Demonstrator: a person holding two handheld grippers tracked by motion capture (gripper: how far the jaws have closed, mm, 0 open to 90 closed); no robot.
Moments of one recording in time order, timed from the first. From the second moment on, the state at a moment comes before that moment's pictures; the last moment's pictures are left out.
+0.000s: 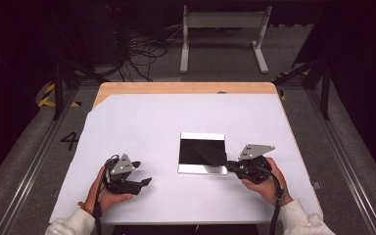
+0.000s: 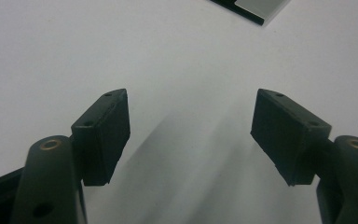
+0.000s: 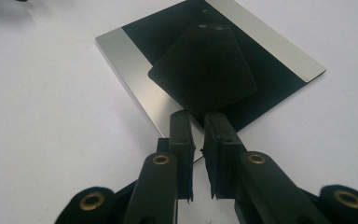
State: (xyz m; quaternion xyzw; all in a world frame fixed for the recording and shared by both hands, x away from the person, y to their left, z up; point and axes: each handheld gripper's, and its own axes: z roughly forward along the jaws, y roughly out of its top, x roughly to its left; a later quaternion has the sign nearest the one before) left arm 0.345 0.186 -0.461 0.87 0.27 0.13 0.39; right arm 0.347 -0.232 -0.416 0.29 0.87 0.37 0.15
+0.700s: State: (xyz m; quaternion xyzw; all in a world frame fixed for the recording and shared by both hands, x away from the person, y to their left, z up) left arm 0.345 0.185 -0.462 0.87 0.27 0.13 0.39; right arm 0.346 -0.231 -0.409 0.30 0.85 0.40 0.17
